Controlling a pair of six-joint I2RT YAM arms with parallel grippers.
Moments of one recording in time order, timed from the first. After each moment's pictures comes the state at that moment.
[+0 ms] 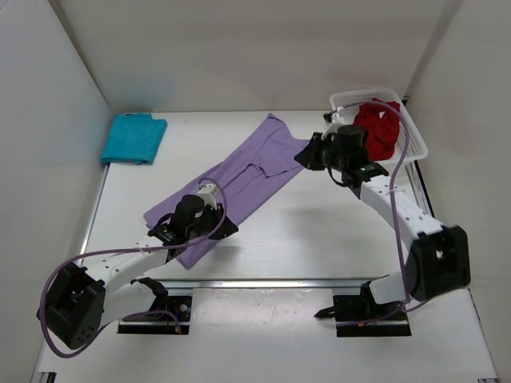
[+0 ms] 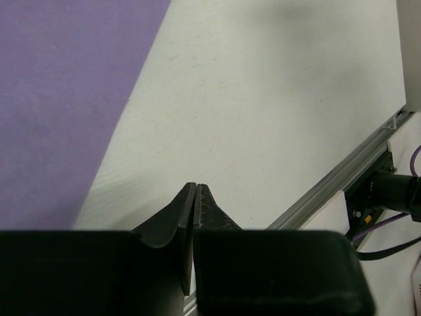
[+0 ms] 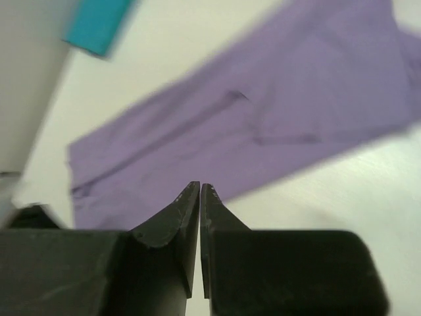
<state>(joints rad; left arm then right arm) -0.59 1.08 0.44 0.06 0.25 -0.60 0.34 1.41 1.12 -0.10 -0.35 0.40</state>
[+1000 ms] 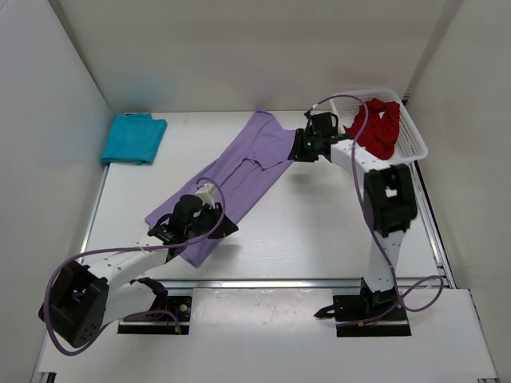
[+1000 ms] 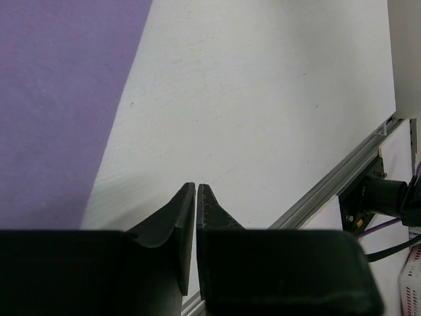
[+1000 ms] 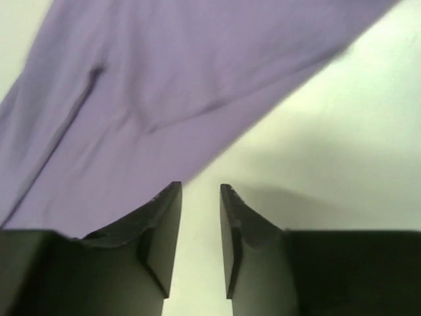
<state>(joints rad) -0.57 1.10 0.42 0.13 0.28 -0.63 0.28 2.05 1.57 -0.31 -0.25 0.36</state>
